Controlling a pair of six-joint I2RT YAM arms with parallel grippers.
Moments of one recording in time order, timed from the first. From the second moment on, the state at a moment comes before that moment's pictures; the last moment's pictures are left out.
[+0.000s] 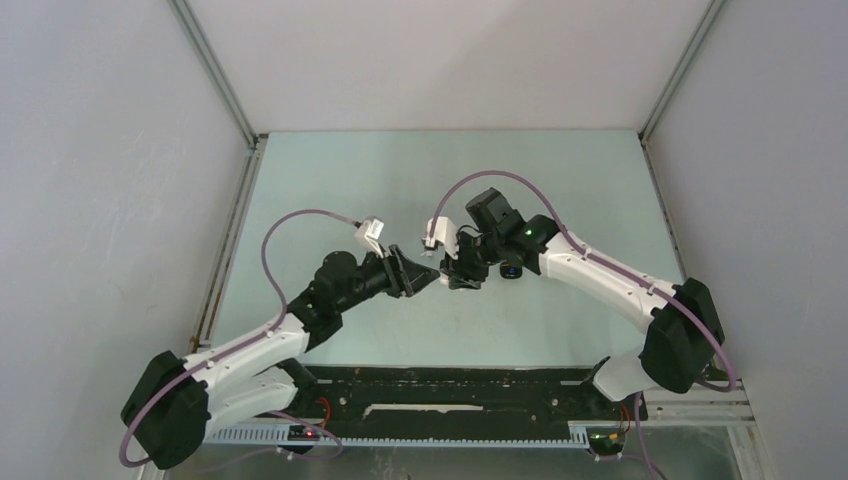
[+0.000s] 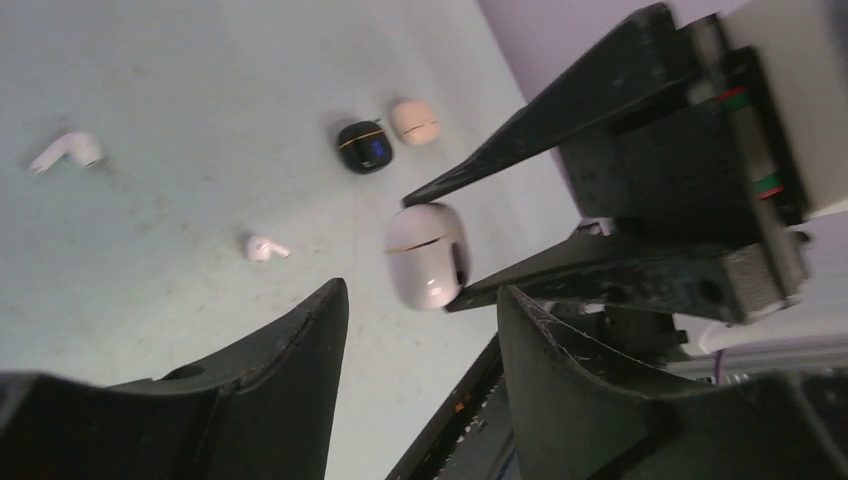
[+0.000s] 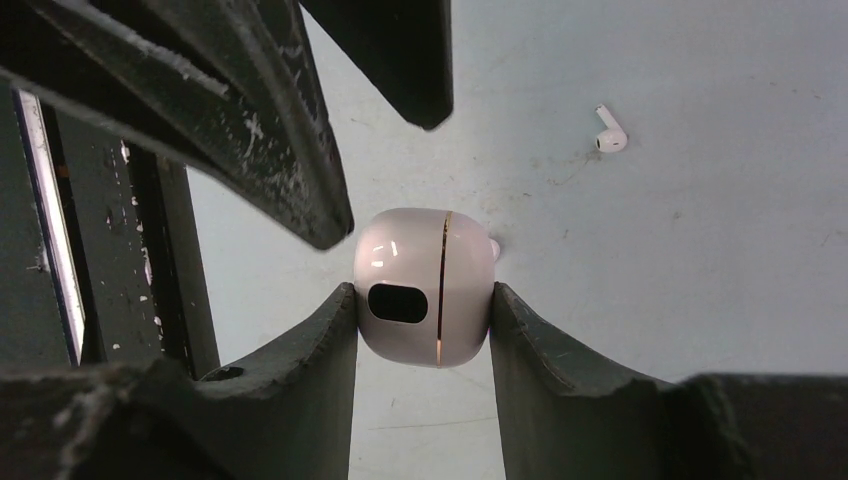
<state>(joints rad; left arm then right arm) -0.69 0.97 0.40 0.36 0.21 -0.76 0.76 1.48 1.17 -0.60 -0.45 -0.55</state>
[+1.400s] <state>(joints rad) -0.64 1.30 0.47 0.65 0.56 -0.98 0.73 1.42 1.13 -0.56 -0.52 -0.56</state>
